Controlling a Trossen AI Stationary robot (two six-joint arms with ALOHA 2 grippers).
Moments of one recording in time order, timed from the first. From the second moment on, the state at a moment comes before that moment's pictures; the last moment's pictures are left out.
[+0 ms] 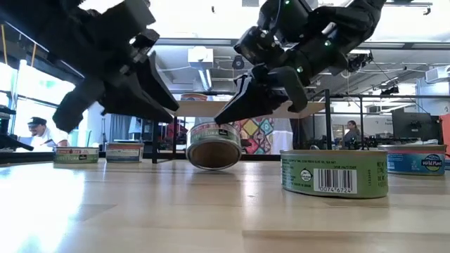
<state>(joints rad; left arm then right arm) -0.50 1.67 0.77 0.03 -0.84 0.27 0.05 1.80 0.90 0.31 -0.04 -0.32</state>
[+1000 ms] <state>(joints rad) -0.35 1.91 0.77 0.42 -0.82 0.34 0.05 1.79 0.90 0.32 -0.07 -0.27</state>
